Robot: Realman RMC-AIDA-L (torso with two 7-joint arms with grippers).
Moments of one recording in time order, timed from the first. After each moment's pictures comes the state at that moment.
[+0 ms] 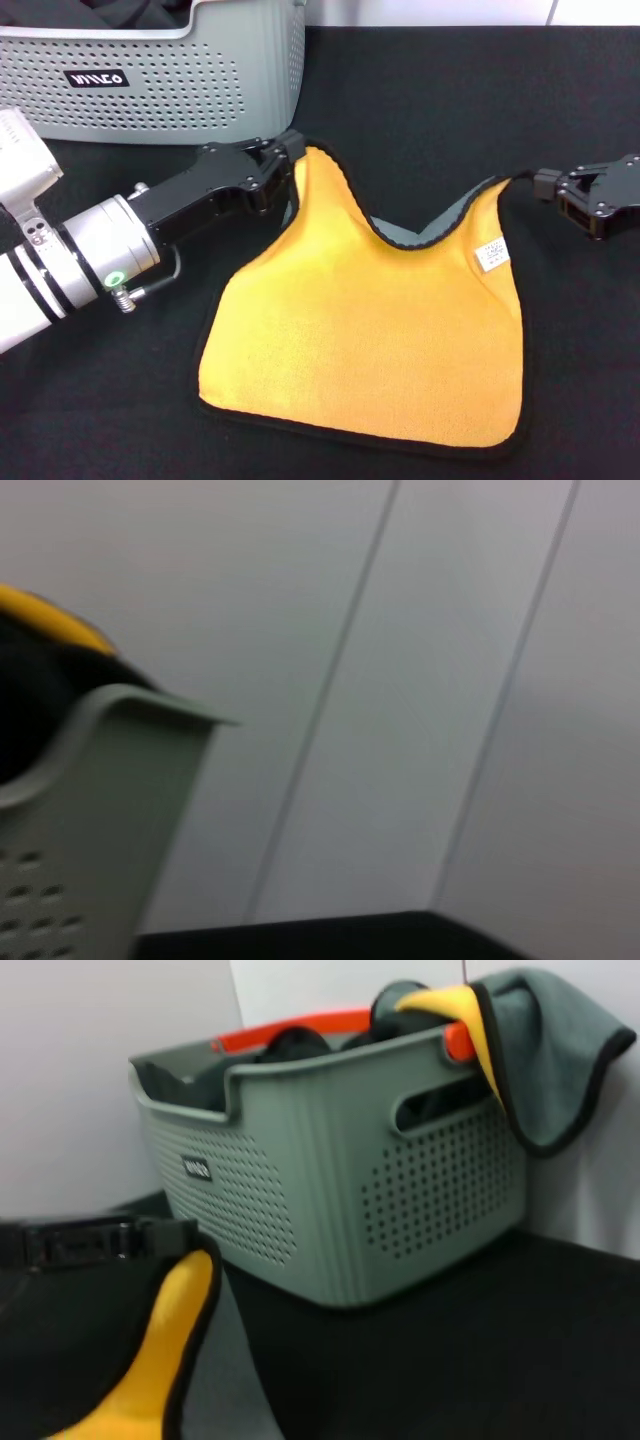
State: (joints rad) left arm -0.43 -2.09 1.23 0.32 1.03 1.31 -1.04; right arm 0.34 2.00 -1.16 -0.88 1.55 1.25 -1.65
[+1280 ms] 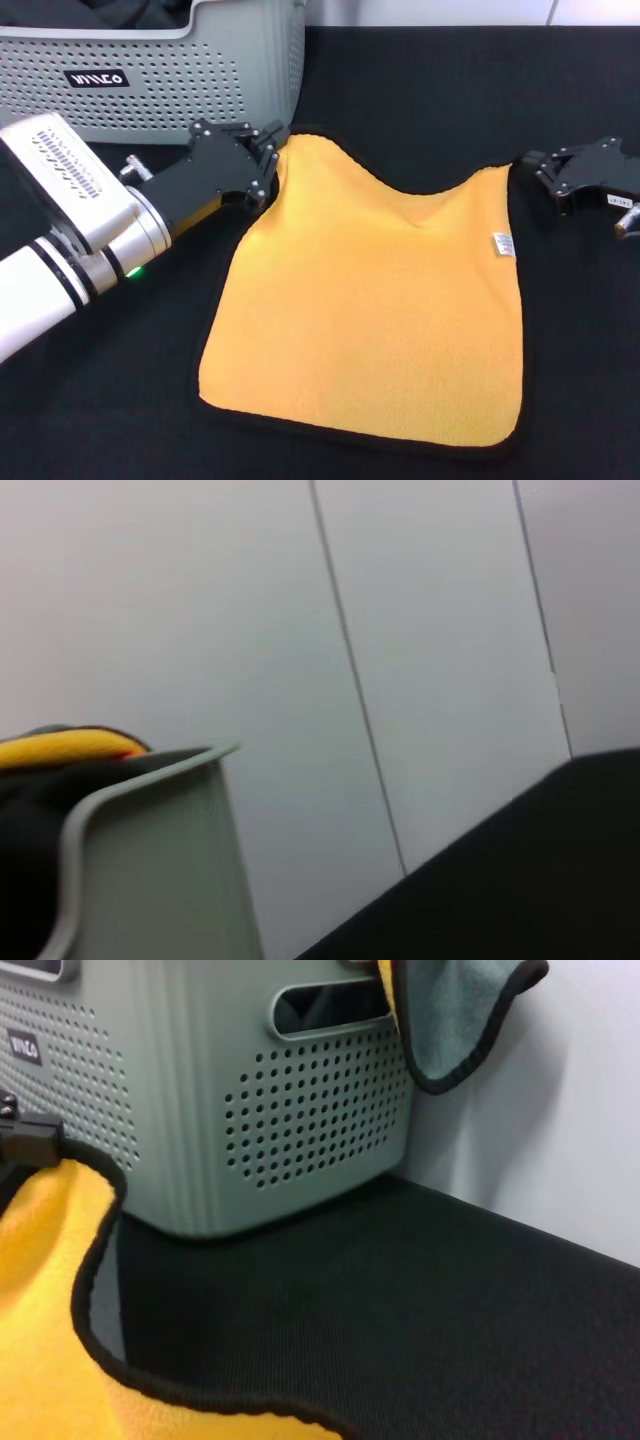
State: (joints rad) left arm -0.48 -2.11 1.24 0.25 0.93 1.15 -0.39; right arm 0.41 2.01 -1.37 -0.81 1.61 0.84 -1.75
